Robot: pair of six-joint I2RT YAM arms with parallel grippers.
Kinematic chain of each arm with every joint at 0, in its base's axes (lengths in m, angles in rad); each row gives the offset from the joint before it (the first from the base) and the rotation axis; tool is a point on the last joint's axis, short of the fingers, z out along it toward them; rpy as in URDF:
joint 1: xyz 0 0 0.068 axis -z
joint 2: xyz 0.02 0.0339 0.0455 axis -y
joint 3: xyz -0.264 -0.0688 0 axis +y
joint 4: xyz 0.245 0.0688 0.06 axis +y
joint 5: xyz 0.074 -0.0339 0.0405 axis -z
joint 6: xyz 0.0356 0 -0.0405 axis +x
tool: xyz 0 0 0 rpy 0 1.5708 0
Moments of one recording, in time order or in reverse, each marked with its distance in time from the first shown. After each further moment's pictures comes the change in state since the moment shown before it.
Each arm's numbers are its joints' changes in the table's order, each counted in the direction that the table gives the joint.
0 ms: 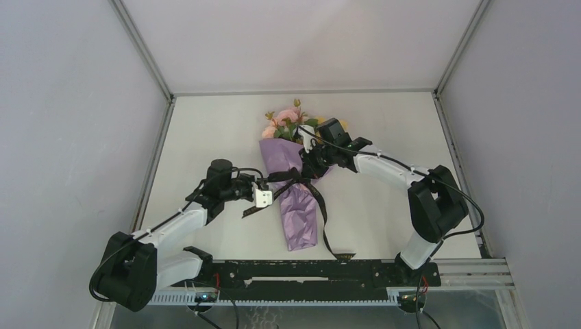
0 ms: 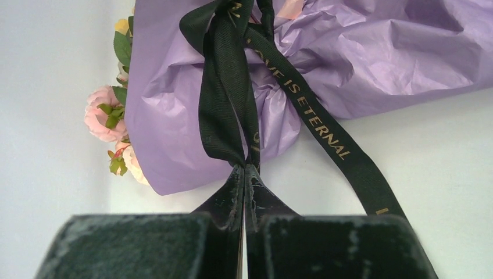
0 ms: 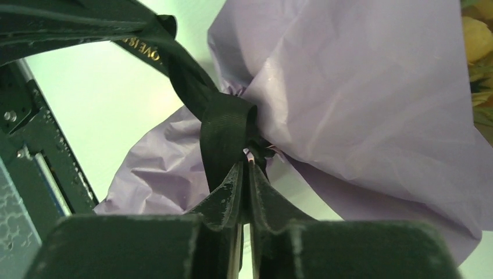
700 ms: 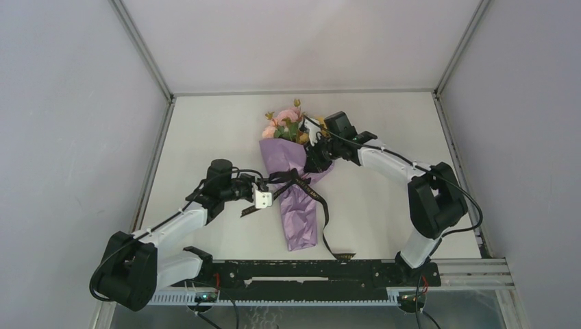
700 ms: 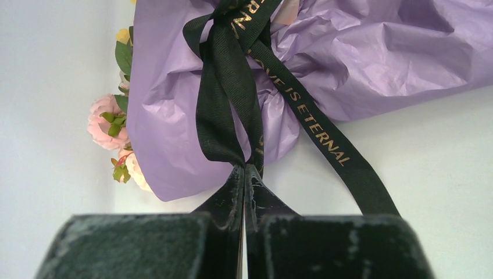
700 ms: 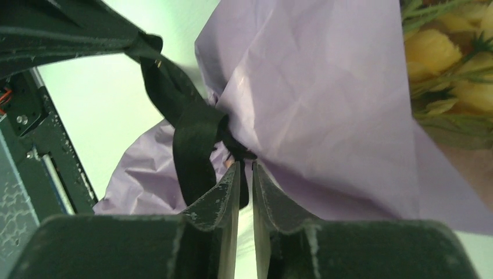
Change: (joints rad) left arm -0.002 -0.003 0.000 0.000 0.024 0.029; right arm 0.066 -0.008 -0.020 0.014 -0.111 -0.028
